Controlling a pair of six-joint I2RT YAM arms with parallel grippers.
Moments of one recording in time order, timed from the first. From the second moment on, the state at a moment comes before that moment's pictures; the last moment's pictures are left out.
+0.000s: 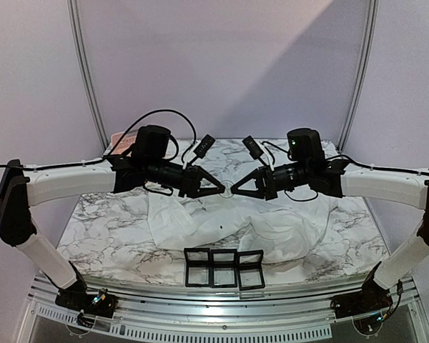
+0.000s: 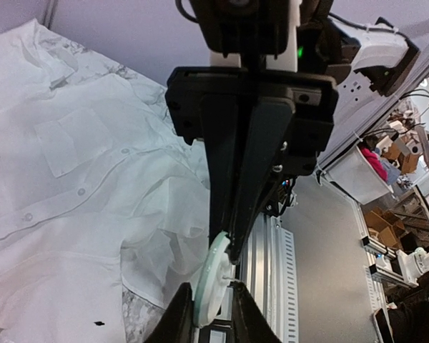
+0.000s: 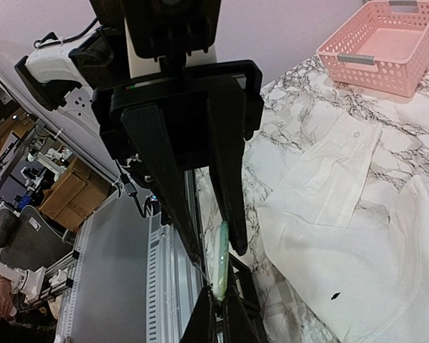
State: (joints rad) left arm -0.75 1.58 1.13 0.02 0.83 -0.24; right arm 0.72 1.52 1.06 0.06 -0.85 0.33
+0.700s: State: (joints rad) left arm -0.75 1.59 1.13 0.02 0.82 -0.25; right arm 0.72 1.52 1.06 0.07 -0.79 0.32
